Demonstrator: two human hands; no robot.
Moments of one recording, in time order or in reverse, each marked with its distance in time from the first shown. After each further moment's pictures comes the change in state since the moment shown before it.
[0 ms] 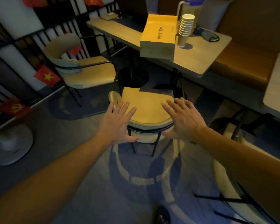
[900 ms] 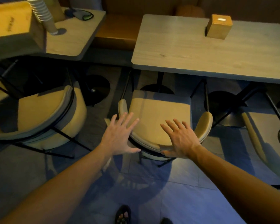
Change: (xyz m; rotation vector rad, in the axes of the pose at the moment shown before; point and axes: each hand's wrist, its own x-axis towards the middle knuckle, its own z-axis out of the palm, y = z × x) left_hand 0.050 0.455 -0.041 -0.079 0.048 0.600; right_hand -0.431 0.182 0.164 0.224 -0.264 0.514
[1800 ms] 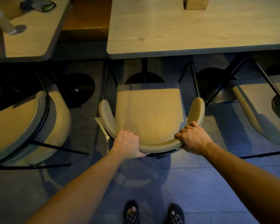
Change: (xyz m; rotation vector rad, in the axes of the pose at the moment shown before) left_hand 0.048 0.070 0.034 0.013 -0.228 0.134; right_hand -0.026 0.057 0.078 -0.123 -0.088 0.031
